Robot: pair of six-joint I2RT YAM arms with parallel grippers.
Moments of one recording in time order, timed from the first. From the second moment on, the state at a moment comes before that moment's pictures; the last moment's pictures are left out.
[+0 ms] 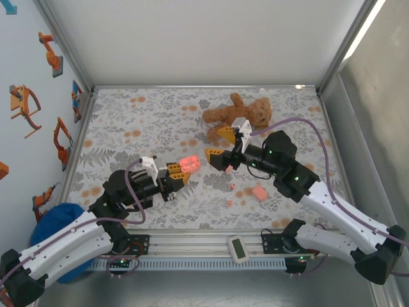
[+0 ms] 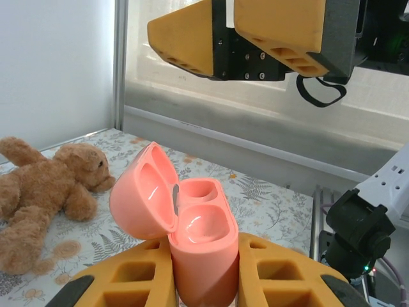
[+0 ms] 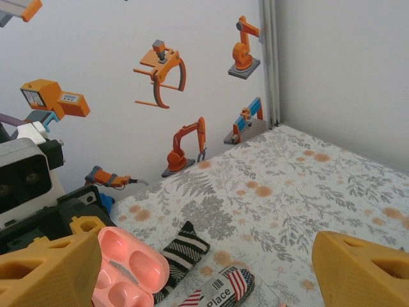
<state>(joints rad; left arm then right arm) -0.87 0.60 0.39 0.24 0.36 -0.15 0.79 0.94 0.89 -0.04 -0.33 0.16</state>
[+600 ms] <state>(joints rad) -0.87 0.61 0.38 0.24 0.36 -0.16 0.60 0.91 0.75 -0.27 -0.30 0.33</state>
